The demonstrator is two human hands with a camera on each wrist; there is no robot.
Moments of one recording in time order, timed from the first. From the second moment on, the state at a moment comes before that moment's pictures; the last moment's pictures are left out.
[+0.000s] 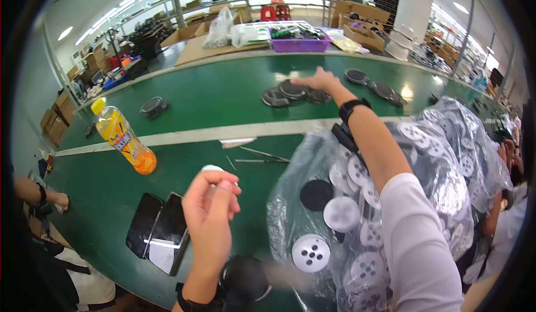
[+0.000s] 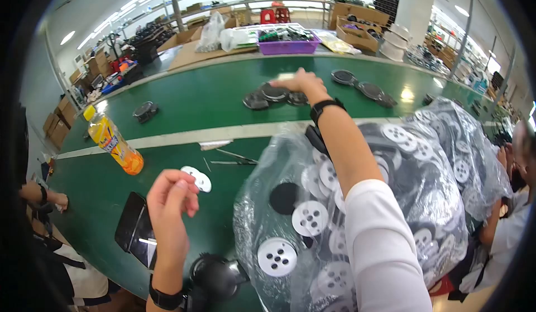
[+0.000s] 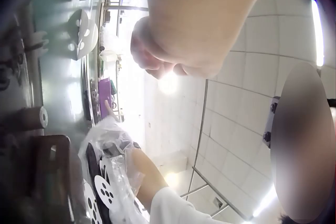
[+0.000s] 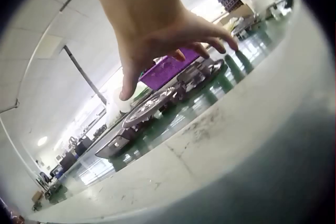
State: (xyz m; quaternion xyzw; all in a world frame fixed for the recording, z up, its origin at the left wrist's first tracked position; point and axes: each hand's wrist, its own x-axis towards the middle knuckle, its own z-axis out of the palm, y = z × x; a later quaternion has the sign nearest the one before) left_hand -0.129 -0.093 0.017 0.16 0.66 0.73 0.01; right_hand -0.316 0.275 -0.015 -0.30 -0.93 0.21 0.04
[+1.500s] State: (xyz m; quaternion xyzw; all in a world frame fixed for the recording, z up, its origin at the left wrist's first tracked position) left_hand -0.166 -0.154 0.036 0.13 0.59 0.77 -0.20; right_hand -0.175 0.061 0.064 0.33 -0.91 0.24 -0.11
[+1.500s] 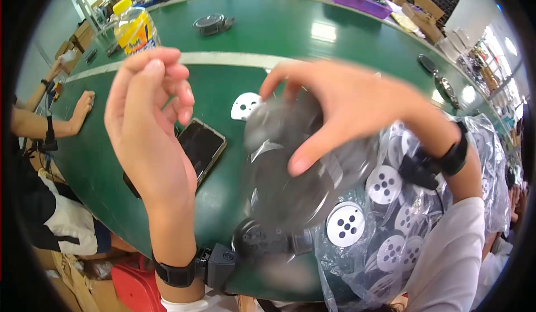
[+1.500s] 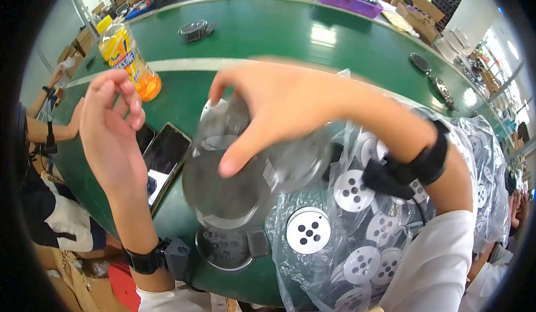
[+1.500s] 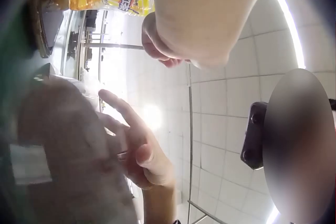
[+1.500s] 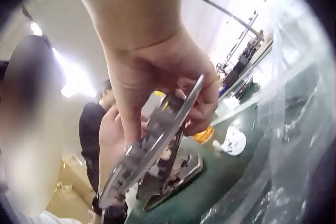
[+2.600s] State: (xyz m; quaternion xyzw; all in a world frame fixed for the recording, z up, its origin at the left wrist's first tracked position) left_hand -0.161 -0.132 0.023 0.17 0.67 0.67 -0.27; right_hand -0.460 -0.006 -0.022 -0.03 -1.00 0.09 -0.04
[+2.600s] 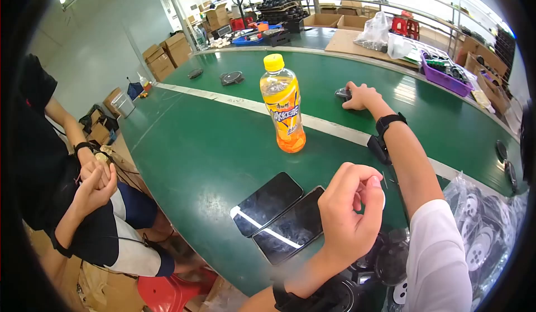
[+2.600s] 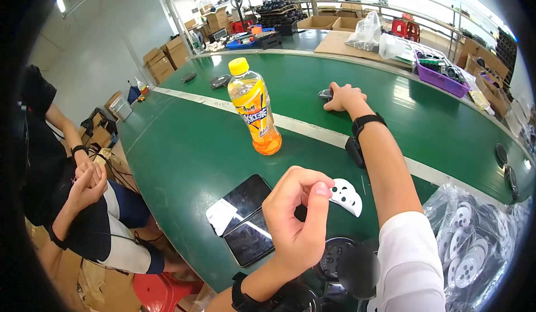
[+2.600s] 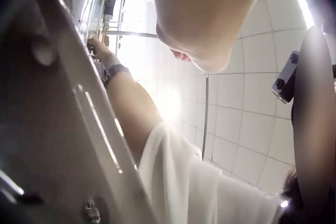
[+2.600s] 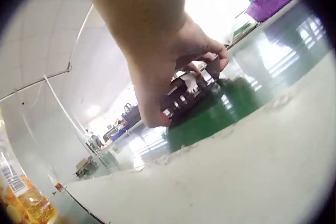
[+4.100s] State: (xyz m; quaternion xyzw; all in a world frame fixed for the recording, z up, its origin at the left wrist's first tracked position) left_hand -0.143 -0.149 0.057 0.26 0.77 0.57 -0.09; right_hand -0.019 0.094 0.025 0.24 -0.94 0.19 -0.12
